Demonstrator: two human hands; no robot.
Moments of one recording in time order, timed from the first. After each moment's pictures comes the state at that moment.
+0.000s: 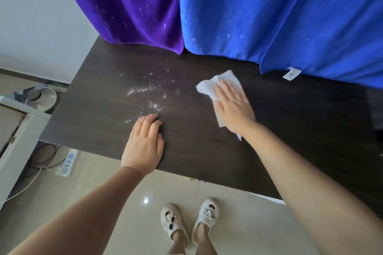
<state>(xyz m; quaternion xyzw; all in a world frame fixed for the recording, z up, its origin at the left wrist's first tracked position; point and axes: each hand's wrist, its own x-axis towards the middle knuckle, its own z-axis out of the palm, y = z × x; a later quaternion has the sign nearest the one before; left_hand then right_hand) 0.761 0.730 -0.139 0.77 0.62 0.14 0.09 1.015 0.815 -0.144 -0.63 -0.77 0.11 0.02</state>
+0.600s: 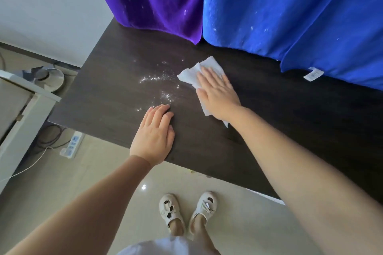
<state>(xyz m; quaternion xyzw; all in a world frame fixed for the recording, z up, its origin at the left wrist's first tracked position) 0.760 0.731 -0.141 0.78 0.61 0.14 0.09 0.948 0.845 -0.142 -0.58 -0.81 0.13 -0.01</state>
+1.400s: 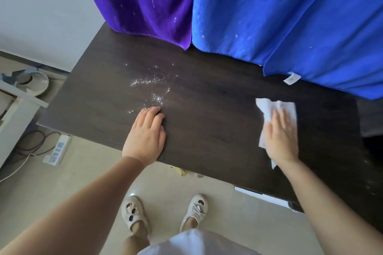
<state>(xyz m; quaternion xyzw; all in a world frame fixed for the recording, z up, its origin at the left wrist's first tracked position) 0.761 0.729 -0.139 0.77 0.61 0.14 0.10 1.105 0.738 -0.151 -0.78 -0.62 0.05 0.05</state>
